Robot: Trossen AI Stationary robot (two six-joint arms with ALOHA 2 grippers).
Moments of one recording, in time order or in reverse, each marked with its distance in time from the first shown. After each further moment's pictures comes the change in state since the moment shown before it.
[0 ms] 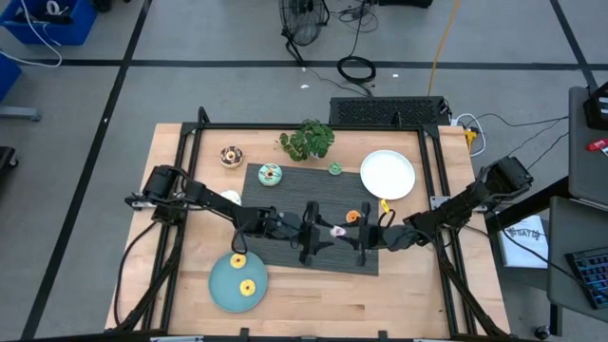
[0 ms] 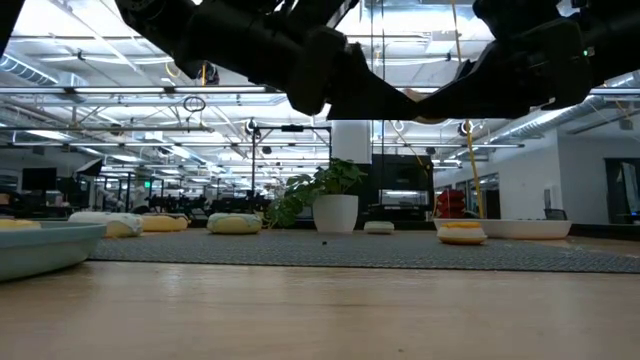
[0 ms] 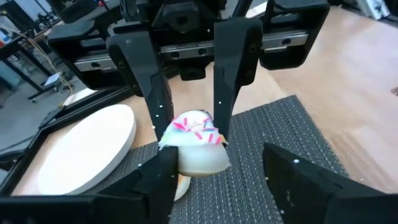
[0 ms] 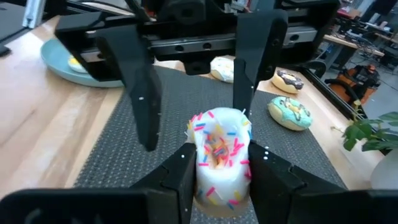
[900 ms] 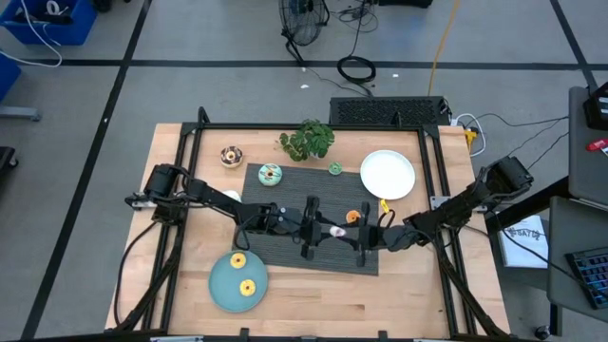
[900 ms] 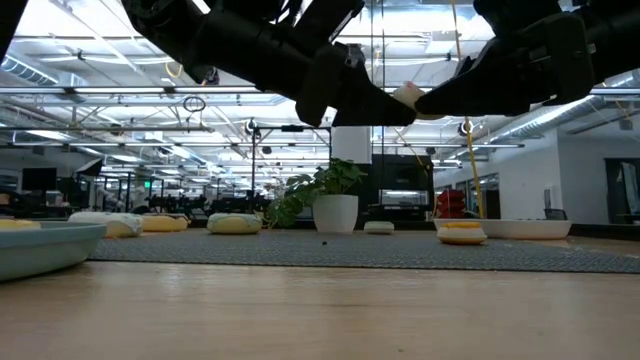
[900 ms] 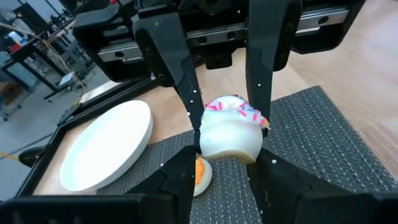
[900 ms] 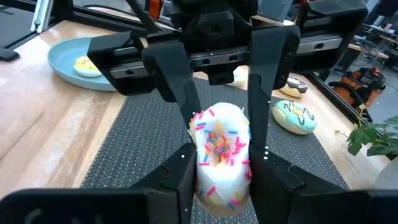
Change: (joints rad) left arm 0.026 0.001 0.002 0.000 -0.009 0.043; right arm 0.001 -0.001 0.002 0.000 -0.009 0.001
